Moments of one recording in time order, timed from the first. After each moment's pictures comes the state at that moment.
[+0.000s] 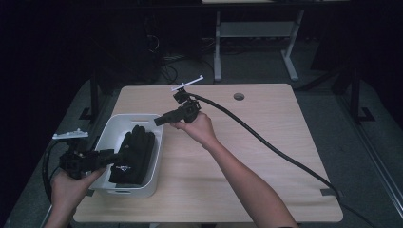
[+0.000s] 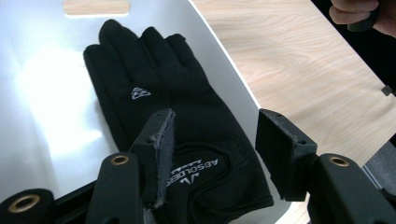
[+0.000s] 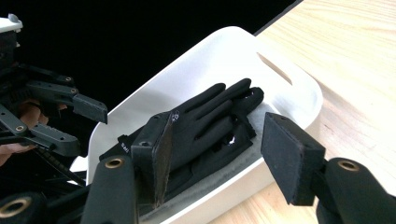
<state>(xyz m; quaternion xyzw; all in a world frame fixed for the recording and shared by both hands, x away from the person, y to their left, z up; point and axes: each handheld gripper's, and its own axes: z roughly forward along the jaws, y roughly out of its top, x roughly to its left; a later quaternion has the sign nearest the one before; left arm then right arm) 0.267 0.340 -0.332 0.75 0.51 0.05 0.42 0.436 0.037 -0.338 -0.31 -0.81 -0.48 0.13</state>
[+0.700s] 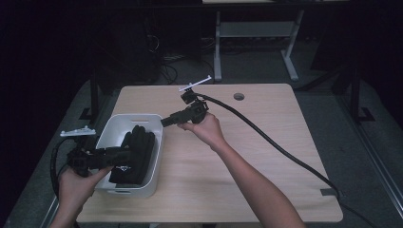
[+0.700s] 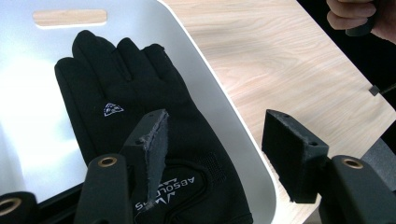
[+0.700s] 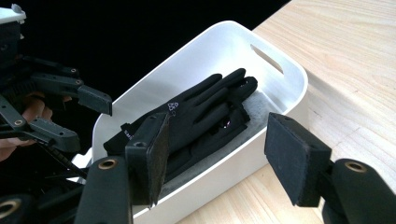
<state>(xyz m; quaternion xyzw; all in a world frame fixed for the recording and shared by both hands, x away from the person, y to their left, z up) 0.271 0.324 -0.327 0.75 0.50 0.05 0.43 0.428 0.017 -0.332 -0.31 -0.82 -0.47 0.12</state>
